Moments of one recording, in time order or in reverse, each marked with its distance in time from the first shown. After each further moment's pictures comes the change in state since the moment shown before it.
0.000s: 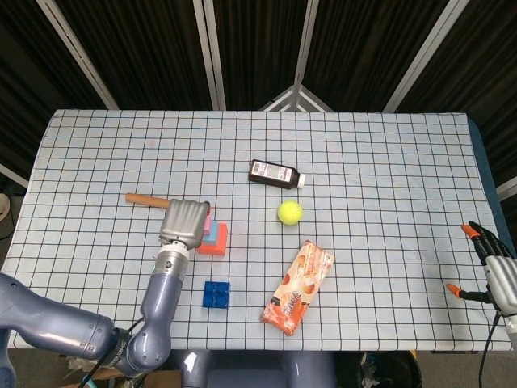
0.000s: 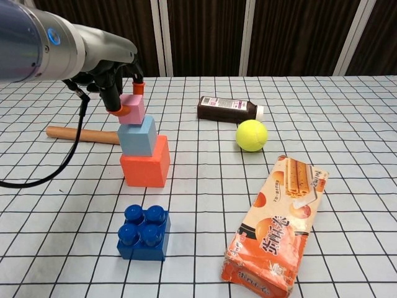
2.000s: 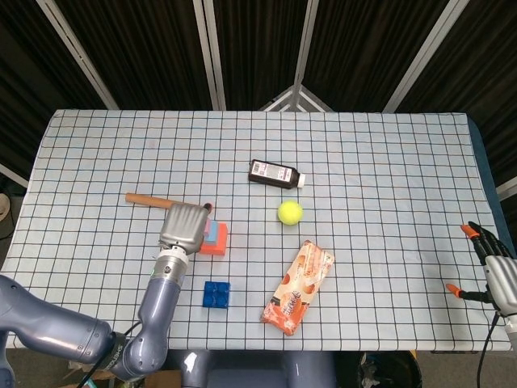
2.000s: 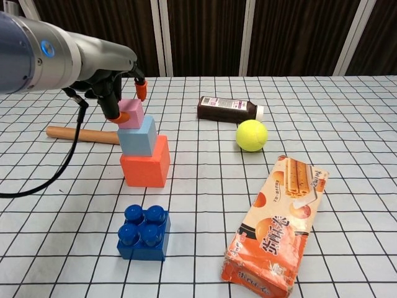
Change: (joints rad) left arm 0.023 -0.001 0.035 -0.025 0.049 0.002 0.009; right arm 0.003 0.002 0.001 -0.008 0.007 -0.011 -0.009
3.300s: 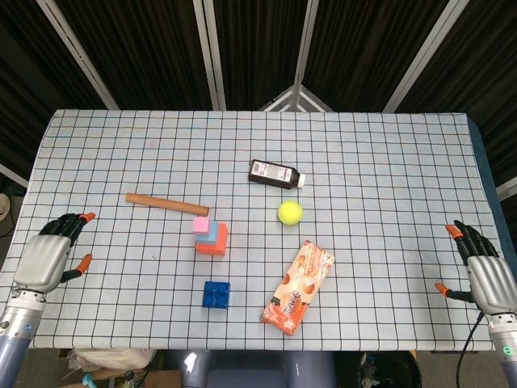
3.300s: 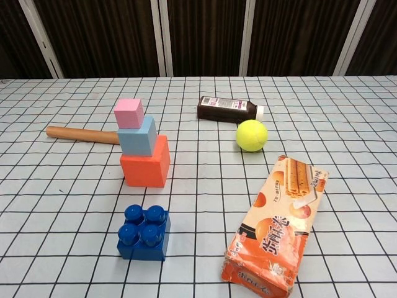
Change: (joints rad) left arm 0.769 0.391 0.489 0.290 1.172 -0.051 -0.973; right arm -0.002 -0.046 0.011 -0.063 -0.001 0.048 -0.225
